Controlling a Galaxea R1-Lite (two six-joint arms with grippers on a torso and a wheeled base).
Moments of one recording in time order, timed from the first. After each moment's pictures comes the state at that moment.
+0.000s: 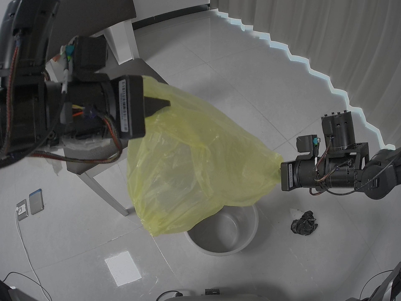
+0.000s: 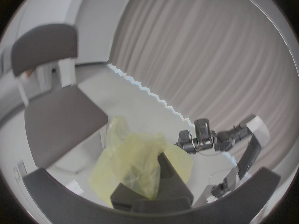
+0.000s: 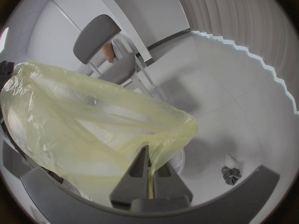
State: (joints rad) left arm -0.76 1.41 -1.31 0.20 0.05 -0.26; right arm 0.45 1.76 -0.93 -0.30 0.21 0.21
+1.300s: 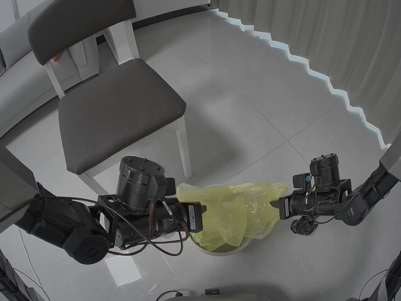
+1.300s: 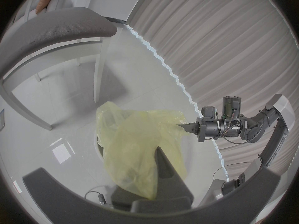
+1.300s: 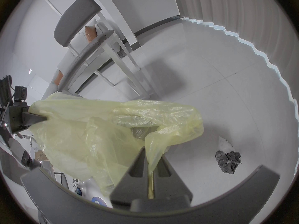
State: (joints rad) left arm -0.72 1.83 -0.75 -0.57 -0.07 -0.49; right arm 0.36 1.98 -0.70 -0.62 0.20 0.16
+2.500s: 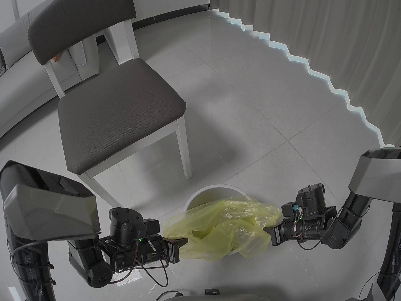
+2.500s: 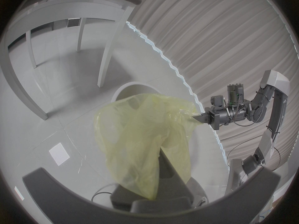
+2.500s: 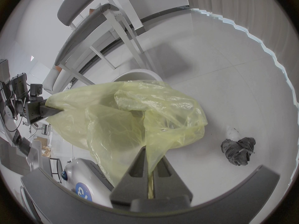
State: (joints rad) left arm -0.57 2.20 -0.35 -1.31 -0.26 -0.38; right arm 0.39 2.19 -0.56 -0.87 0.20 0.09
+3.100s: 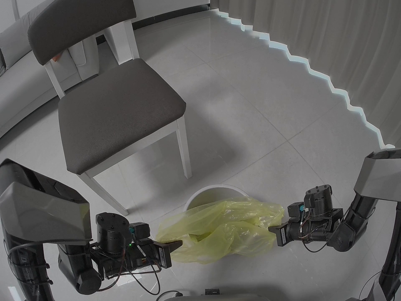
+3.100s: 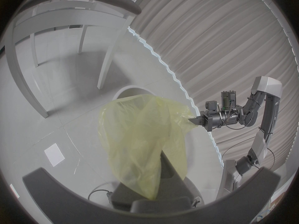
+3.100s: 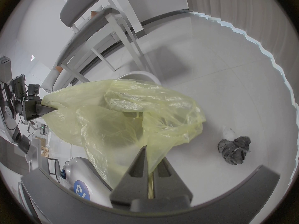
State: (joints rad) left arm -0.56 2.18 -0.21 -1.48 -0.28 -0.41; right arm 0.37 2.17 -0.48 -0.96 0.21 0.07
